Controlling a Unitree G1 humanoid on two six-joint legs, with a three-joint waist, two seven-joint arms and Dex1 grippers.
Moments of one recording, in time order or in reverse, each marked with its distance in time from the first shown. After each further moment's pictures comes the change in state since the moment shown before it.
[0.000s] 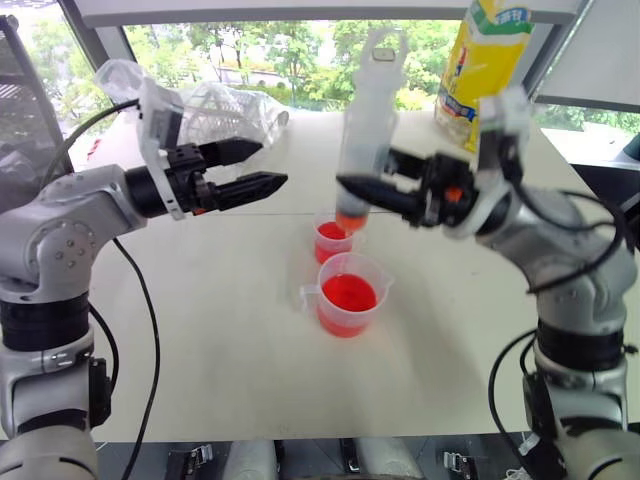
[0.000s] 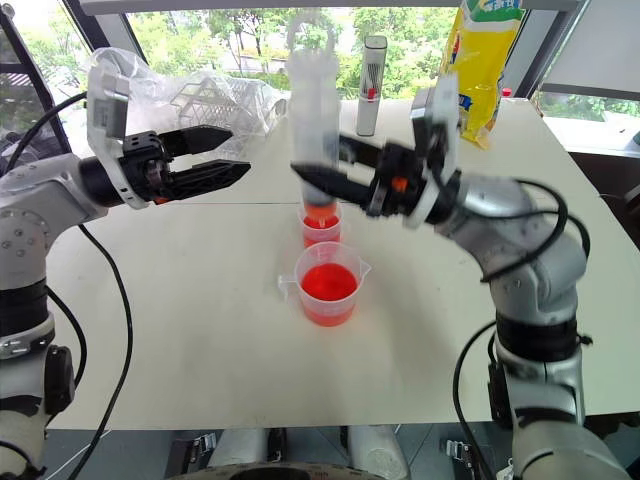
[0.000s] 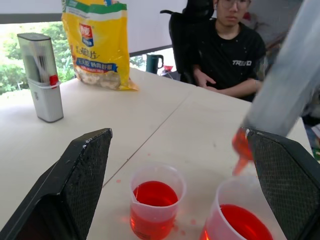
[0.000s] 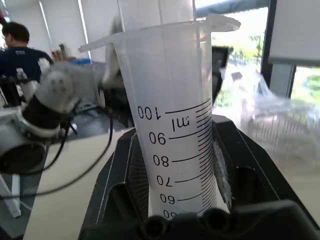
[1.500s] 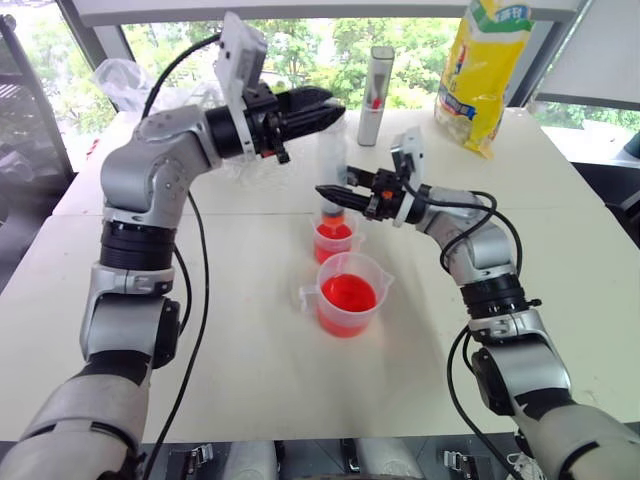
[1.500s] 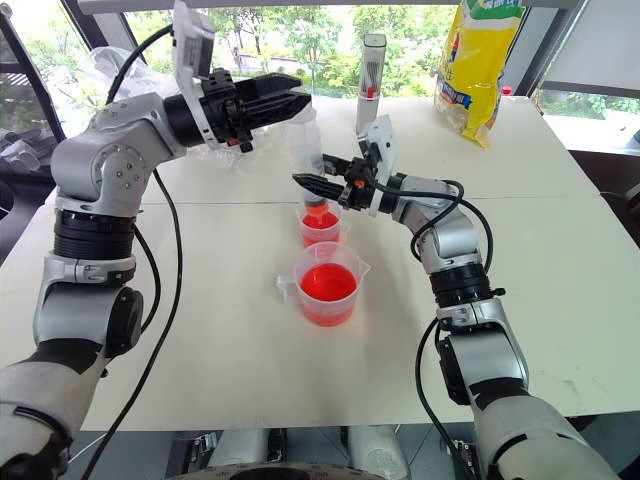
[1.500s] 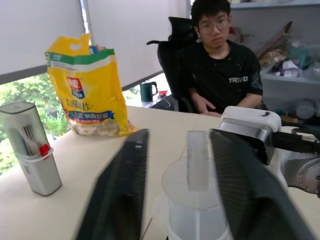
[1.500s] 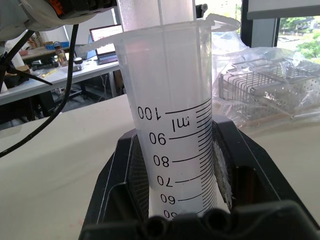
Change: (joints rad) left arm -0.363 -0.261 -0.181 0.403 0.301 -0.279 -0.098; right arm -0.086 0.204 0.157 0.682 -0.415 -0.450 0.235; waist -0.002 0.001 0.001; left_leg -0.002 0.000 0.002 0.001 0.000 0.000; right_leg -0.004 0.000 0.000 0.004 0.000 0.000
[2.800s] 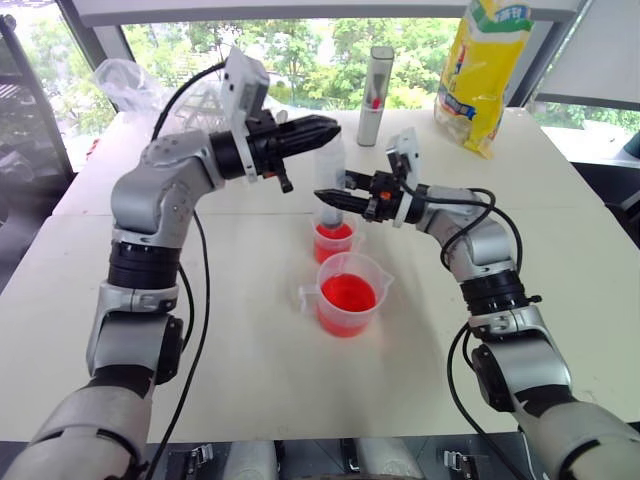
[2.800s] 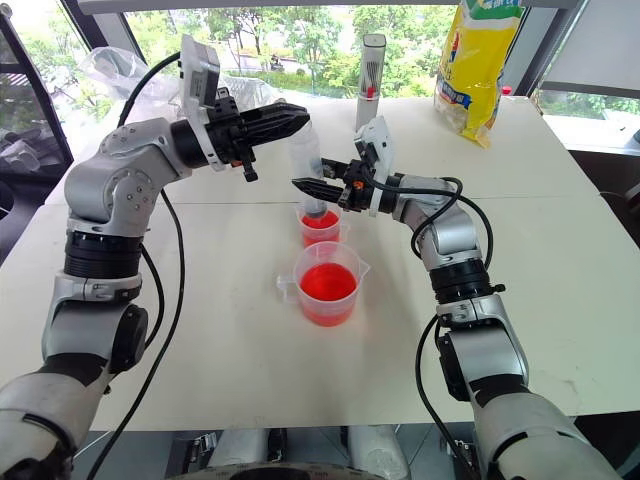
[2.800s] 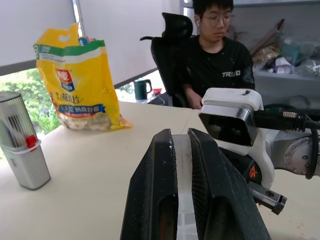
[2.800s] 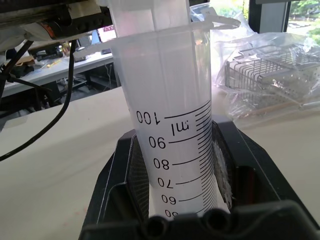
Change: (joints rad) left arm 0.102 -0.027 -0.005 -0.060 0.033 -0.030 -0.021; right arm -0.020 -0.003 0.000 0.016 -0.020 0.039 0.031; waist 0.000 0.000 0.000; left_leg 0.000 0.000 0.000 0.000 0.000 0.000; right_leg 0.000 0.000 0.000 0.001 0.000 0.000
